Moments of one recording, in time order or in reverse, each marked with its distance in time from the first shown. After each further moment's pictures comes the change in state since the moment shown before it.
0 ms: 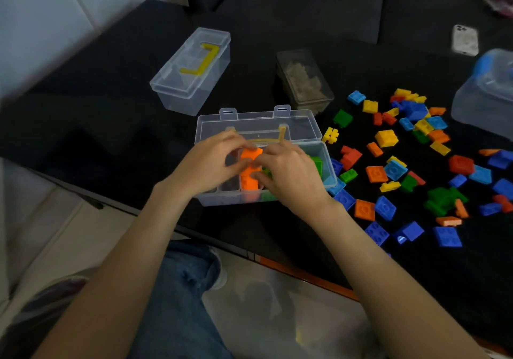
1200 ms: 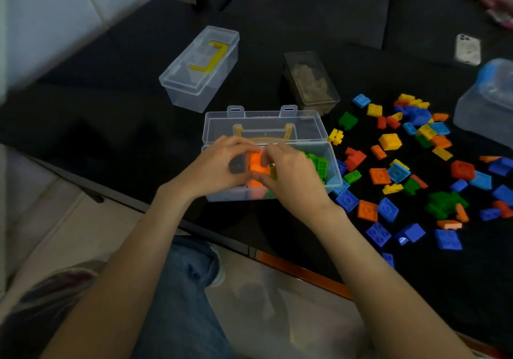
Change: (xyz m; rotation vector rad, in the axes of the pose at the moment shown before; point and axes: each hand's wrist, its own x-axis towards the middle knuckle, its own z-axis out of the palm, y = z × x) left_hand -0.012 -0.004 0.004 -0.168 -0.068 -0.035; right_hand -0.002 -0.021 -0.012 0.163 -0.075 0.155
